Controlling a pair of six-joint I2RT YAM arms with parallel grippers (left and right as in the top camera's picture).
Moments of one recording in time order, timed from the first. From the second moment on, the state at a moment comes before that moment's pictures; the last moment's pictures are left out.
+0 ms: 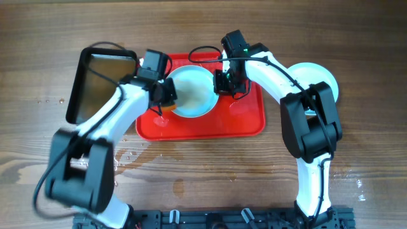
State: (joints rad) left arm -0.29 1.74 1.12 -0.55 -0.01 -0.51; right arm 0.40 2.21 1.63 -0.82 -0.34 0.39
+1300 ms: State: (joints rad) left arm -0.20 1.56 1.16 -0.63 -0.04 -0.52; right arm 0.37 2.01 1.62 -0.80 -0.18 0.38
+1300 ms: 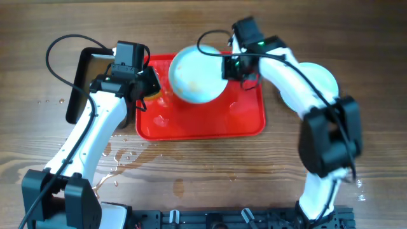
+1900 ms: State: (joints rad) left arm -0.20 1.67 1.16 -0.61 -0.04 -0.52; right arm 0.71 1.79 1.62 -0.99 0.95 0.42
